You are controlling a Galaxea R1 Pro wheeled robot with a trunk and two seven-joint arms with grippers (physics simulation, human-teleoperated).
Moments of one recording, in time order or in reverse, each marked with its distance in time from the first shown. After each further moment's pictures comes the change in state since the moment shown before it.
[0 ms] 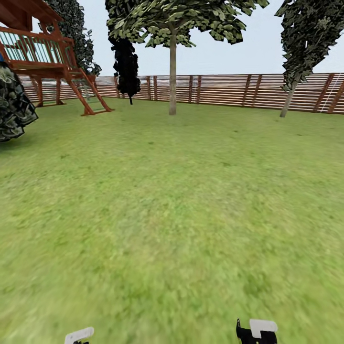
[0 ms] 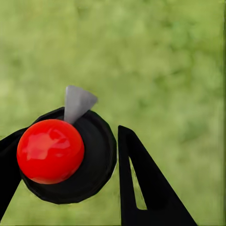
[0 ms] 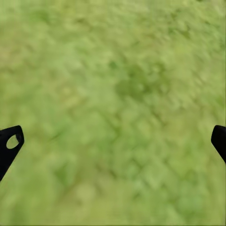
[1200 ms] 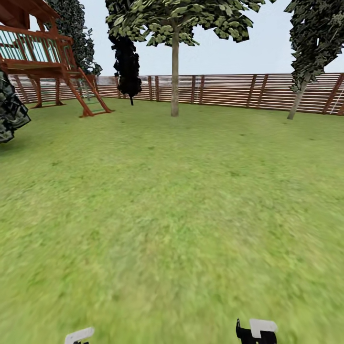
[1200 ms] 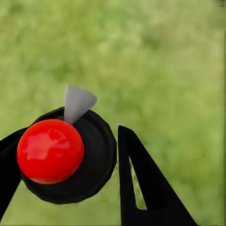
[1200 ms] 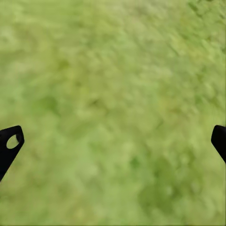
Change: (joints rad) left arm 0.000 0.000 -0.001 0.001 0.000 0.001 0.000; right arm 0.000 0.001 0.000 0.000 0.000 0.000 0.000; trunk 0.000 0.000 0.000
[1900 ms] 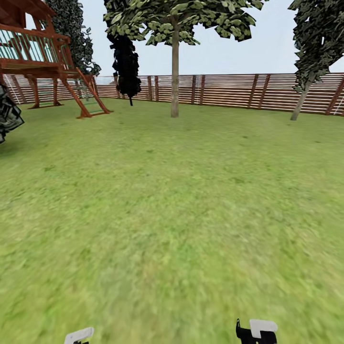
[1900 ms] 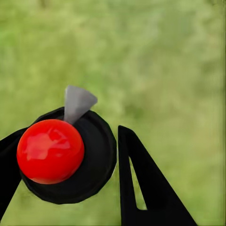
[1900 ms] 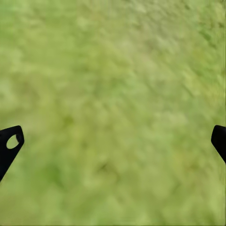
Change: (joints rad) left arm 0.000 0.000 0.000 -0.001 0.000 0.000 0.000; right arm 0.000 0.000 0.000 0.000 0.000 0.000 0.000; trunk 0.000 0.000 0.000
